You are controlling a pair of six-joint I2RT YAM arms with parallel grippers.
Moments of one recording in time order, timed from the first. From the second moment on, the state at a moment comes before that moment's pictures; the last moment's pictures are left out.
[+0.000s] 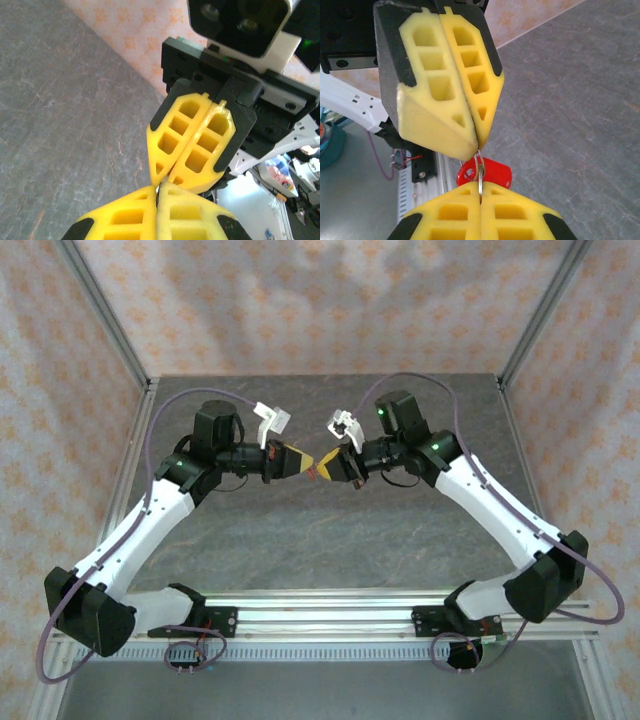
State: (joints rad) left arm -0.37 1.21 1.12 -0.36 0.91 -0.33; right arm 0.60 1.36 1.34 -0.63 -0.80 -0.10
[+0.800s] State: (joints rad) left arm -0.34 1.20 1.07 -0.28 0.70 -0.43; right arm 0.66 1.26 1.15 -0.47 -0.58 -0.04
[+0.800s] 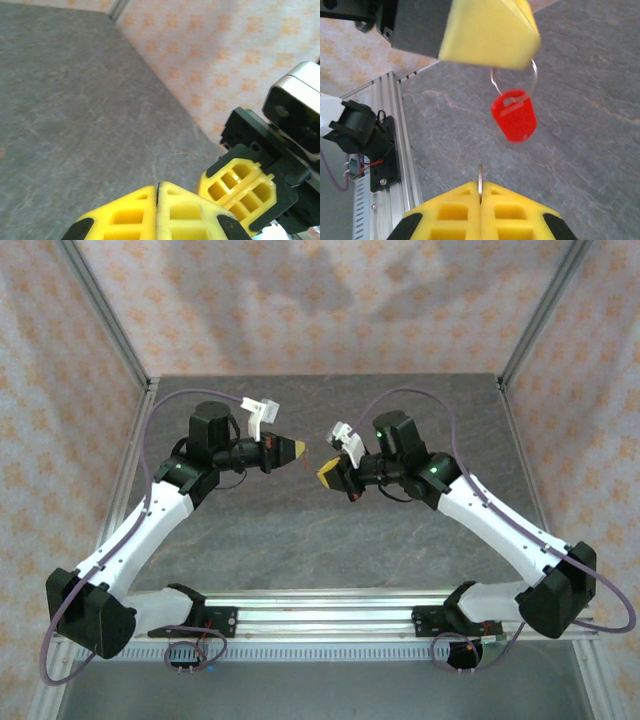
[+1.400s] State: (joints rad) left arm -0.34 1.52 0.83 -0.11 0.31 -0.53; right arm 0.62 1.23 0.83 -0.24 -0.43 0.23
